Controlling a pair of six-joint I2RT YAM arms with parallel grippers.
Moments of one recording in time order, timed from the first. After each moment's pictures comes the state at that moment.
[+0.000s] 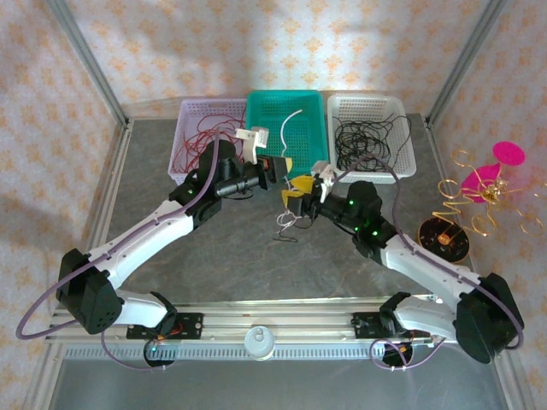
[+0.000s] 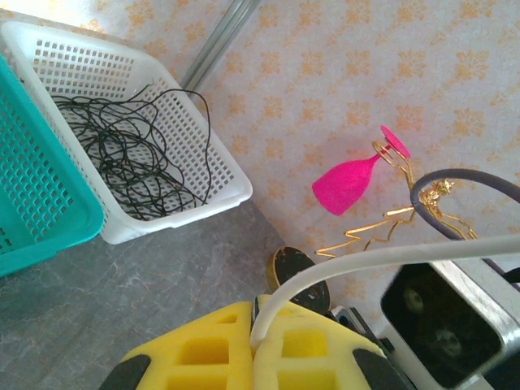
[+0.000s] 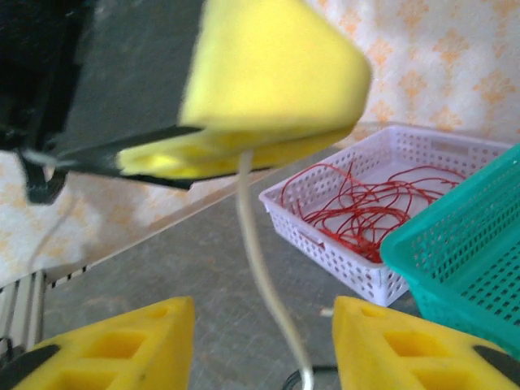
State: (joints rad) left arm -0.60 1.35 1.13 0.04 0.37 -0.63; right arm 0.60 1.14 0.64 0.45 -0.42 0.19
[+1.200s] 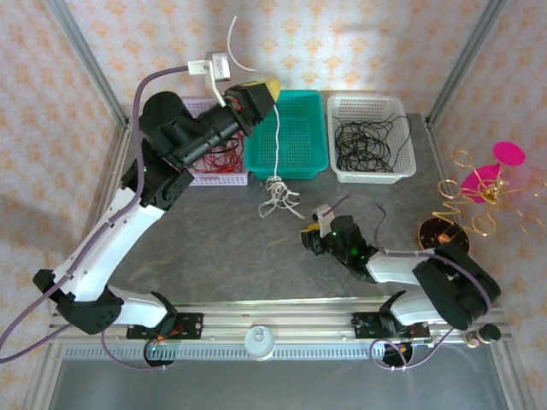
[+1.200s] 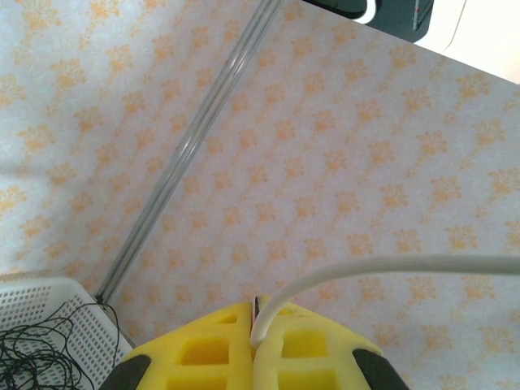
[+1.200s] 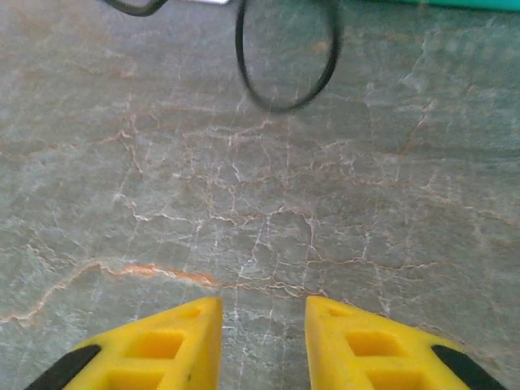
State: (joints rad) left arm -0.62 1.35 1.72 -0.11 0.26 -0.64; right arm 0.64 1.31 0.29 0.50 -0.11 0.24
